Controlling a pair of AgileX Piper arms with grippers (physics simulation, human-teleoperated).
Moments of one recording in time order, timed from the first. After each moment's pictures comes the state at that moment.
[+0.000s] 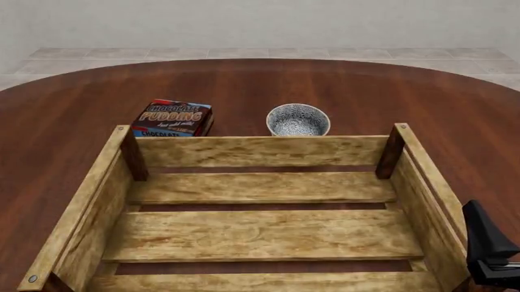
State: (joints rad) left arm 0.30 0.00 -0.49 0.59 0.08; right arm 0.00 0.00 -0.01 0.01 0.02
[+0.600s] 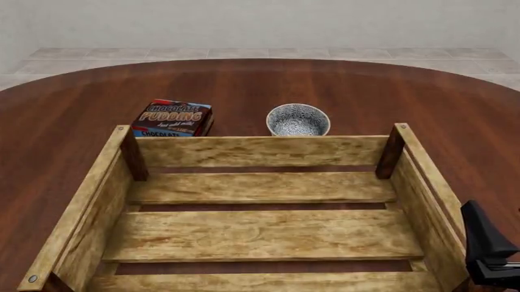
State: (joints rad) left arm 0.42 0.01 -0.46 0.66 0.10; right arm 0.00 0.01 -0.01 0.01 0.02
